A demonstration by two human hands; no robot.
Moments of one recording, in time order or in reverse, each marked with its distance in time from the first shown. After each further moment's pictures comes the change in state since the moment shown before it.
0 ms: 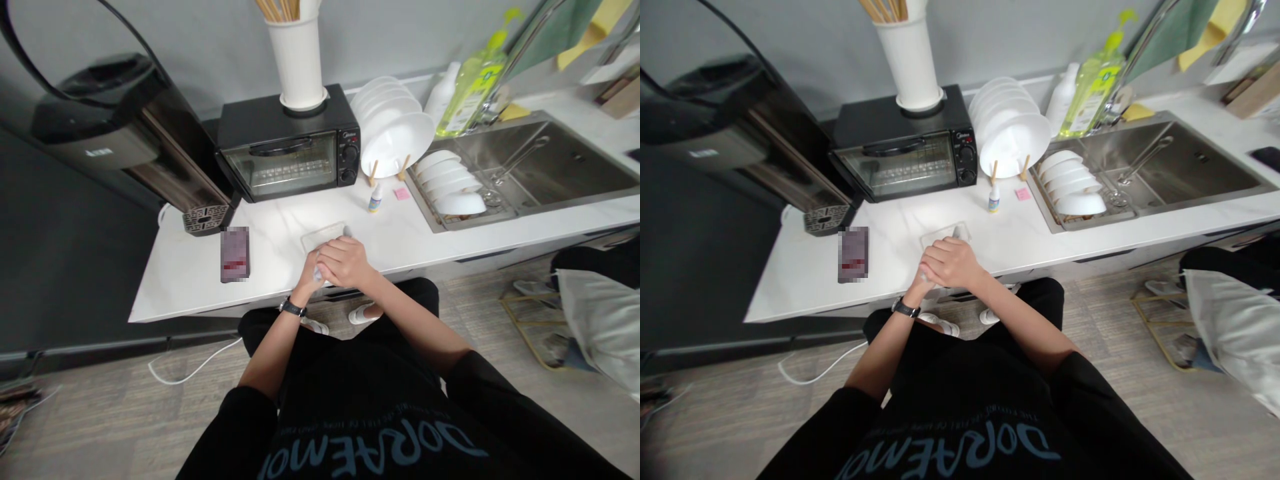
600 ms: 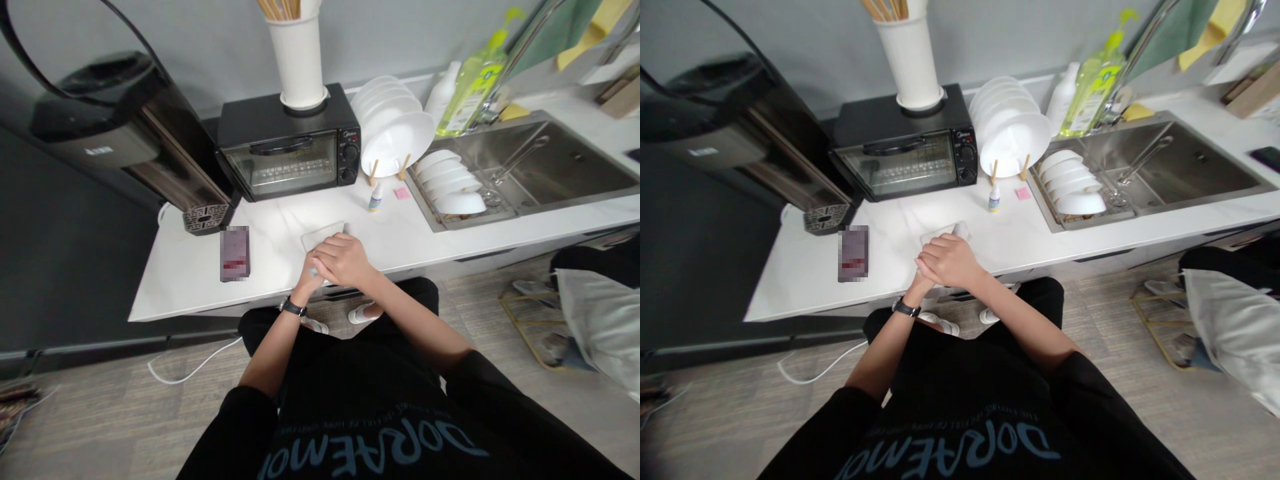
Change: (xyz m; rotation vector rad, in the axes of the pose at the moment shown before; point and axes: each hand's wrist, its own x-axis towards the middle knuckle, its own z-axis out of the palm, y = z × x) left_hand -0.001 -0.012 0.003 -0.082 0.012 -0.123; right_hand 0.011 -0.005 -0.006 0.040 -0.219 0.108
